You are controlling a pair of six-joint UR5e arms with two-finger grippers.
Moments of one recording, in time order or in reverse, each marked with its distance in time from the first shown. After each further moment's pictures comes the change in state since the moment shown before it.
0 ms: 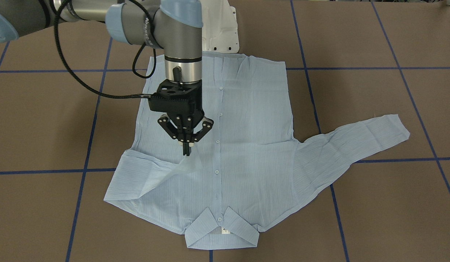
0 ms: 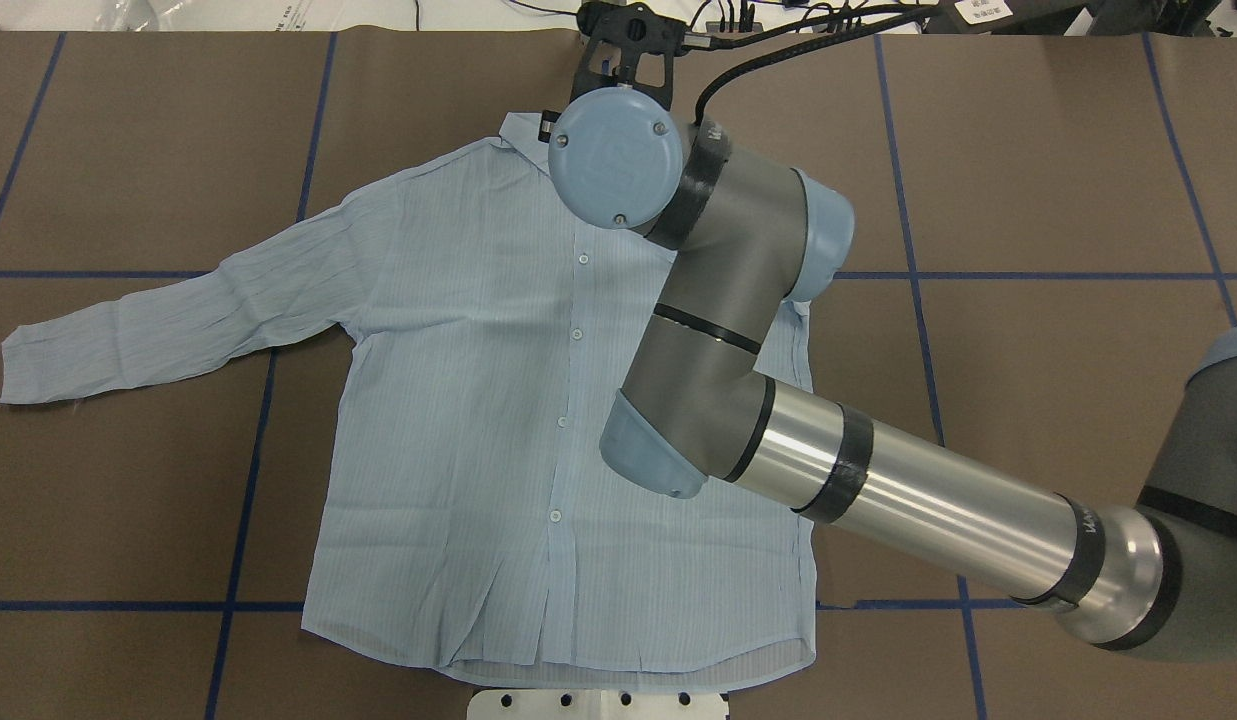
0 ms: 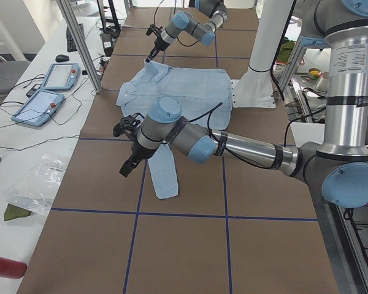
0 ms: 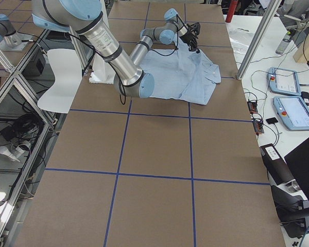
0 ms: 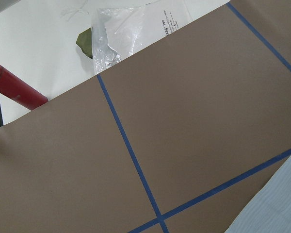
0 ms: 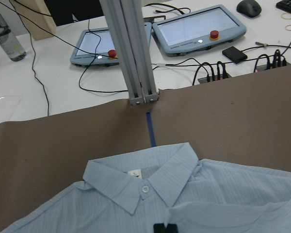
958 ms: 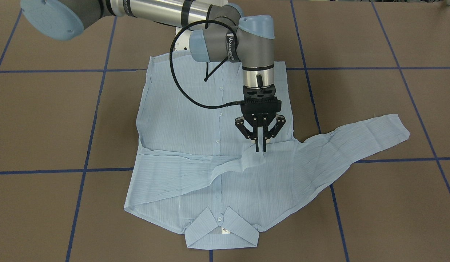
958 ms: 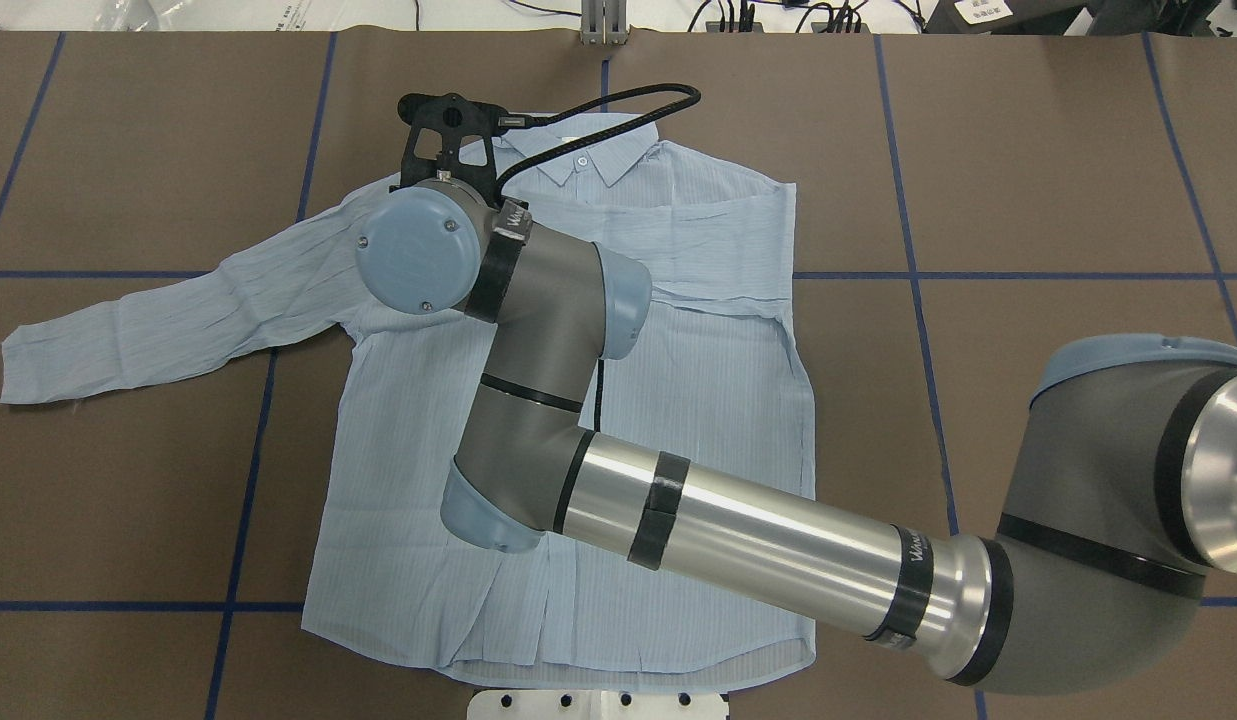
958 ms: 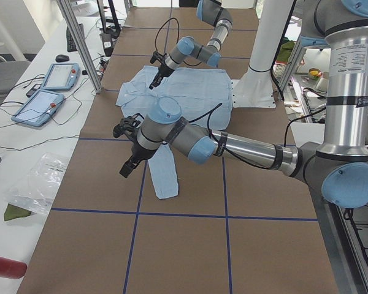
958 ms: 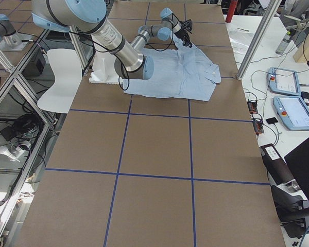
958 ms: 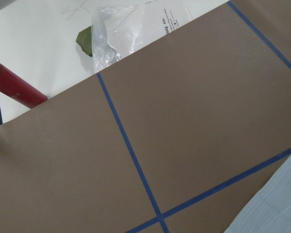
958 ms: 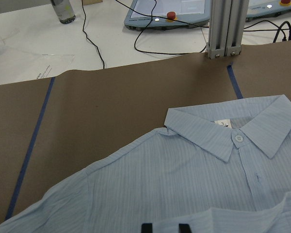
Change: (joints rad) left arm 0.000 0.000 0.002 0.000 0.000 0.000; right arm -0.110 0.247 -0.359 0.111 -0.035 -0.013
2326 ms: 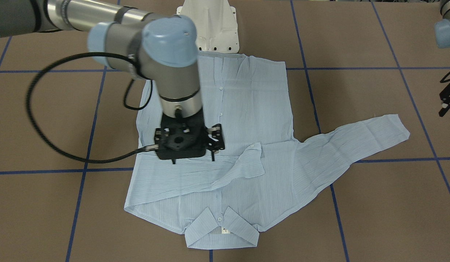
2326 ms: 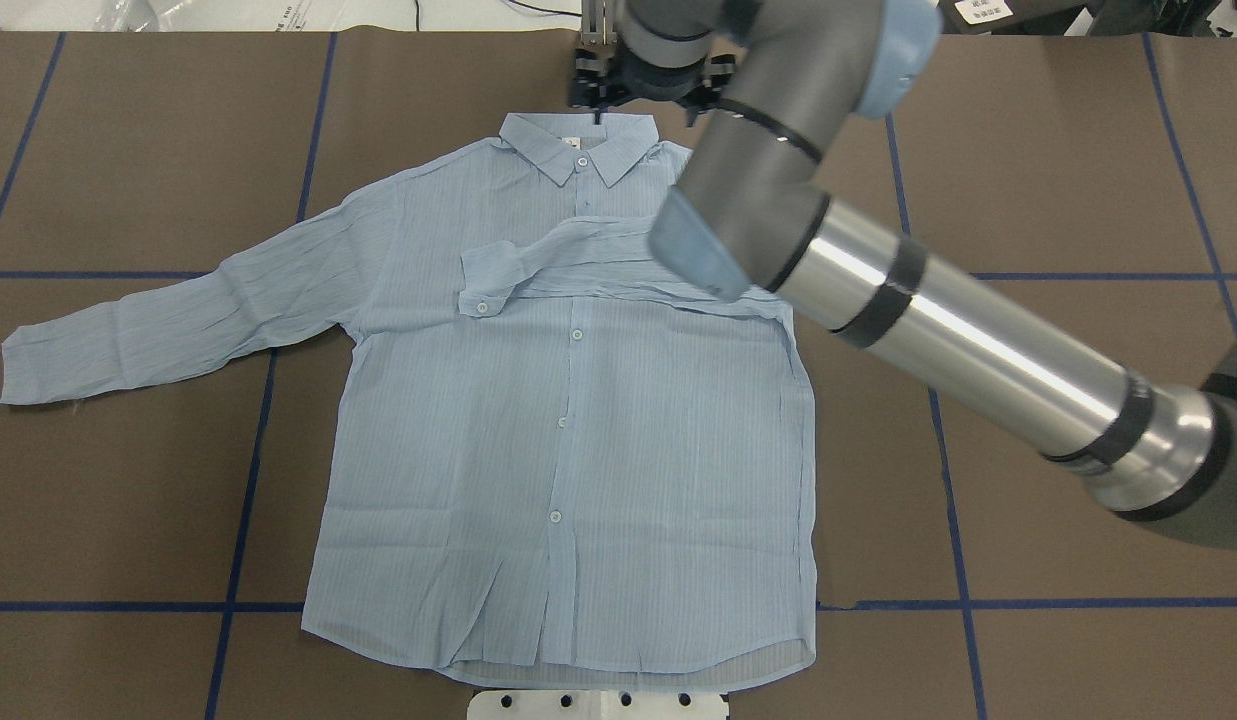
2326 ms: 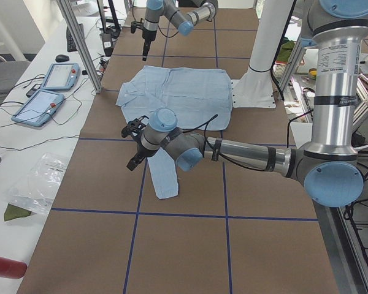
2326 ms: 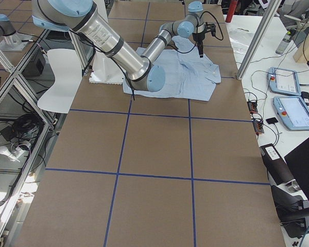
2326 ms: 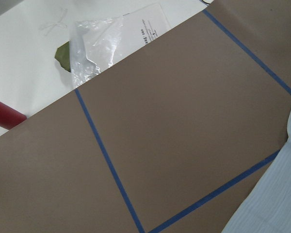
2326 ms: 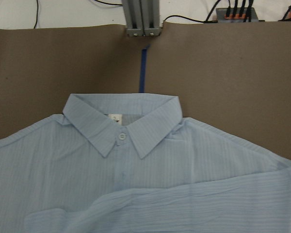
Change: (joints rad) left arm 0.239 0.001 0.132 -0.329 0.012 -0.260; right arm 0.383 -0.263 0.360 -0.280 0.683 -0.357
